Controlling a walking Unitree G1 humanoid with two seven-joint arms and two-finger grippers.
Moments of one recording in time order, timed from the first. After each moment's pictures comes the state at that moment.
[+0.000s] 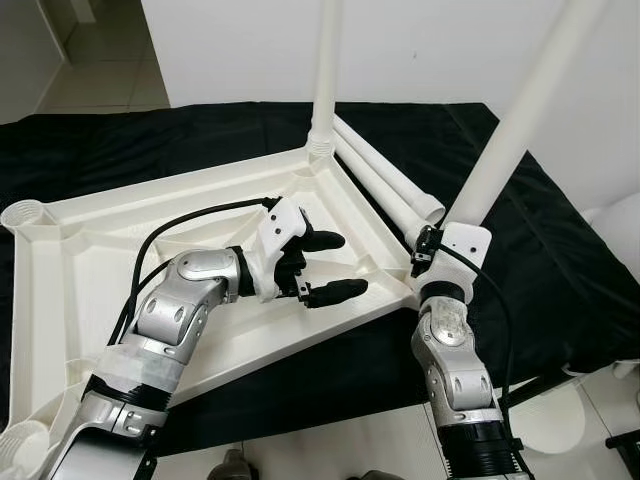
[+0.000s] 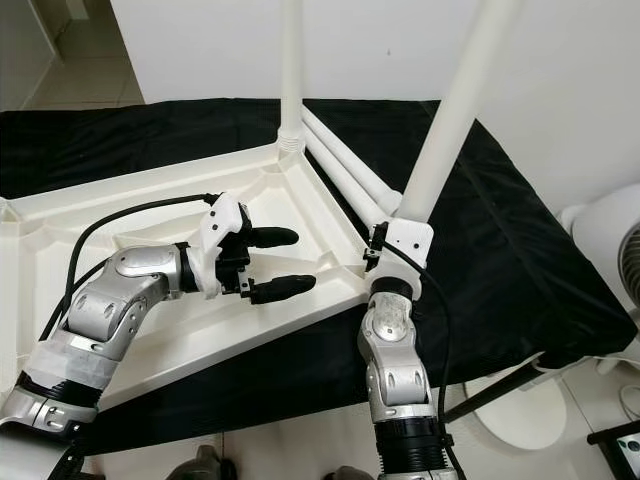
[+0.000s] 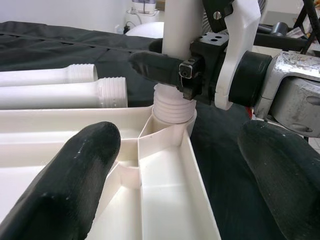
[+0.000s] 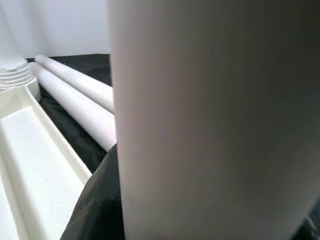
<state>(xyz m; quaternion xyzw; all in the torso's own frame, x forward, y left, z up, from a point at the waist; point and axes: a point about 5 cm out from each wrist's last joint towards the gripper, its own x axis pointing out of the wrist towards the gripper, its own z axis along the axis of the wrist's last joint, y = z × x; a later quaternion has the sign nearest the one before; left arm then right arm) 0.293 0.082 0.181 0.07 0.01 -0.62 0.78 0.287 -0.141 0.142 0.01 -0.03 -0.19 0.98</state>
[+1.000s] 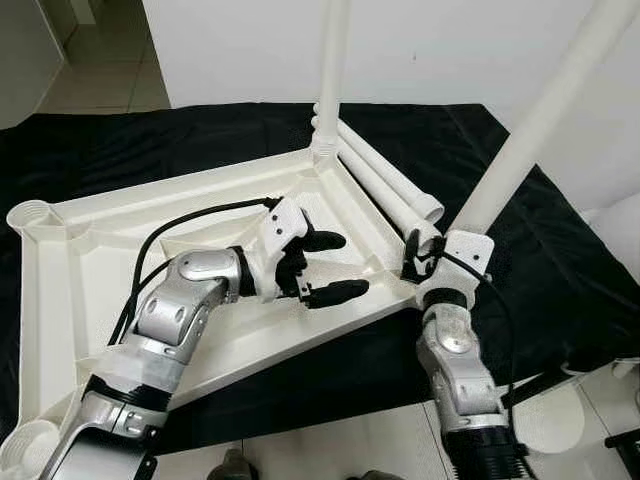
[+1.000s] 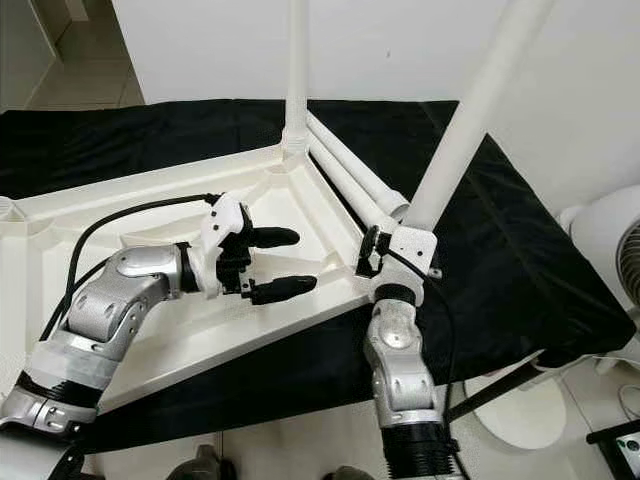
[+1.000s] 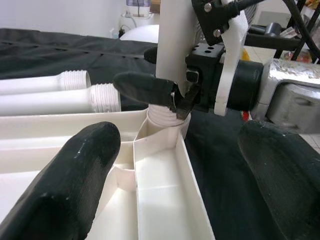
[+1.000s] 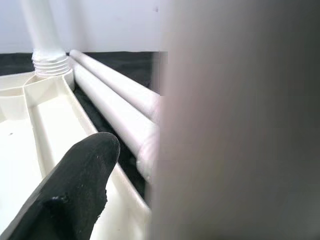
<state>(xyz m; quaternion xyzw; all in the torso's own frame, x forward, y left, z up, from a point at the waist) 0.290 0.078 0.184 0.07 0.00 -0.63 0.78 0.285 -0.153 0.141 -0.01 -0.06 -0.08 0.99</state>
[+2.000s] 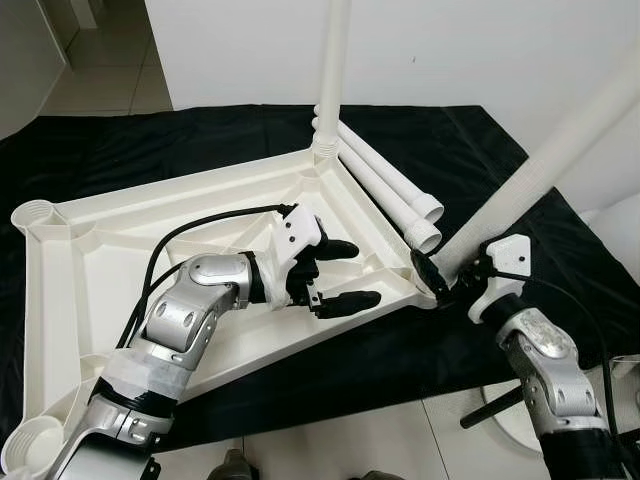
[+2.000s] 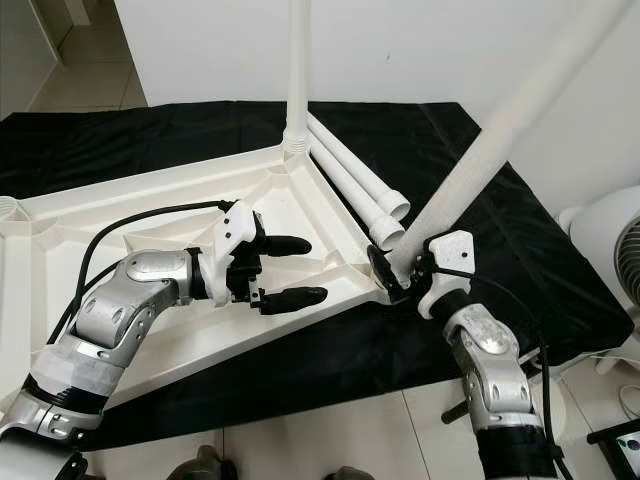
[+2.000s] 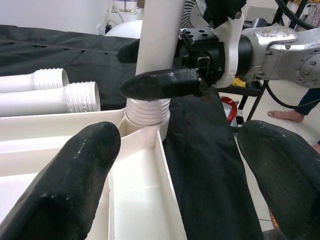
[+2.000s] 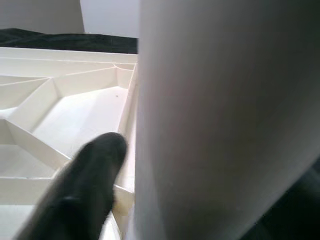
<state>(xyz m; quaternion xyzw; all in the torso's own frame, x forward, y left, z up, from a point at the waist) 0.283 0.069 0.181 0.07 0.01 -0.64 0.76 0.282 -0.202 0.142 -0.06 -0.05 0.22 0.97</state>
